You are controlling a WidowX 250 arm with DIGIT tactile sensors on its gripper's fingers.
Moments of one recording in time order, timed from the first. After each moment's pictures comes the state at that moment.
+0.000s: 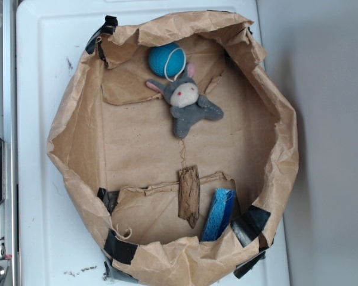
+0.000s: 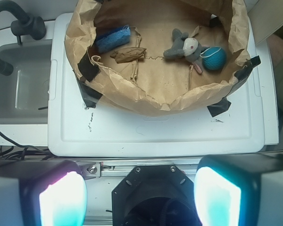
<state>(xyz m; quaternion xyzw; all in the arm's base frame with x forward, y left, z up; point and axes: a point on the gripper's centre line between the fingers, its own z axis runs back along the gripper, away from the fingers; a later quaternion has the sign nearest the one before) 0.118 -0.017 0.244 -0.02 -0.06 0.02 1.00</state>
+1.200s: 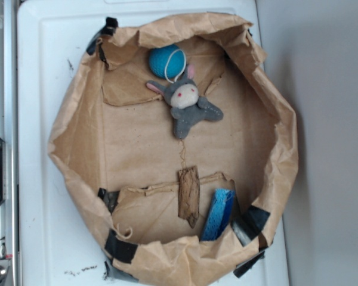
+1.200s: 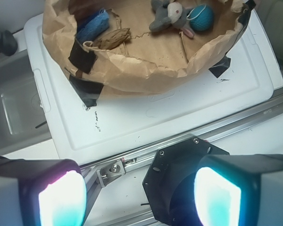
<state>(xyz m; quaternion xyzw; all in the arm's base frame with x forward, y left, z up) 0.109 -0.060 0.227 -0.02 -0.02 0.14 0.99</state>
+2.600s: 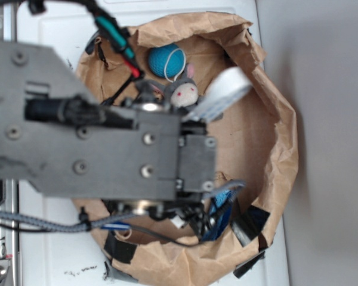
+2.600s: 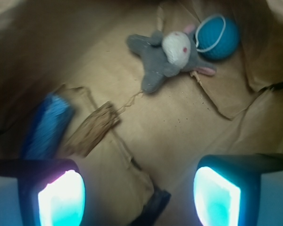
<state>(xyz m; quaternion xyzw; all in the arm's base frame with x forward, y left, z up) 0.242 -0.027 0.112 0.00 -0.04 0.36 0.93</state>
